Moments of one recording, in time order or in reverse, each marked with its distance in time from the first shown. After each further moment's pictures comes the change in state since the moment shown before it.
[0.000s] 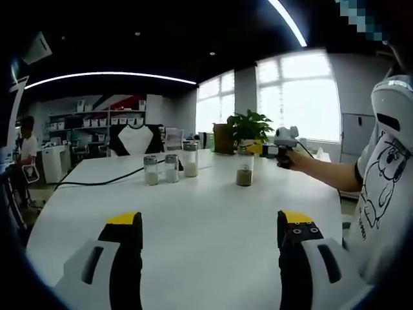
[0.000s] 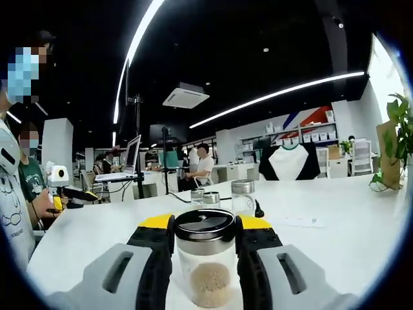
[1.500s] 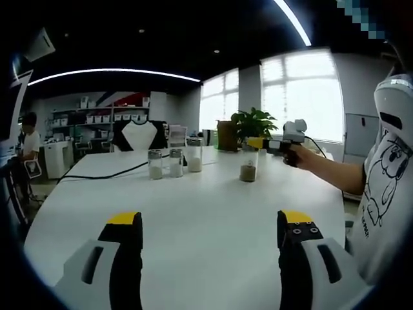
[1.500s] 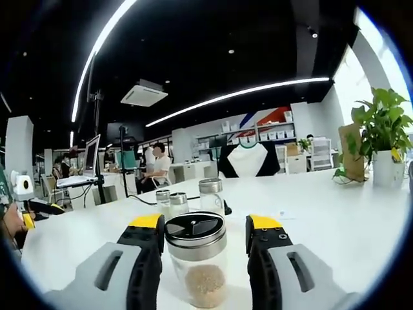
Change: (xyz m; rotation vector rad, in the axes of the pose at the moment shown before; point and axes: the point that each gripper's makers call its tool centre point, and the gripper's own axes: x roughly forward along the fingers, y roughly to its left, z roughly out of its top) left arm -0.003 0.008 -0.014 -0.023 0.018 0.023; right arm 0.001 -0.016 0.000 0.025 0.012 -0.330
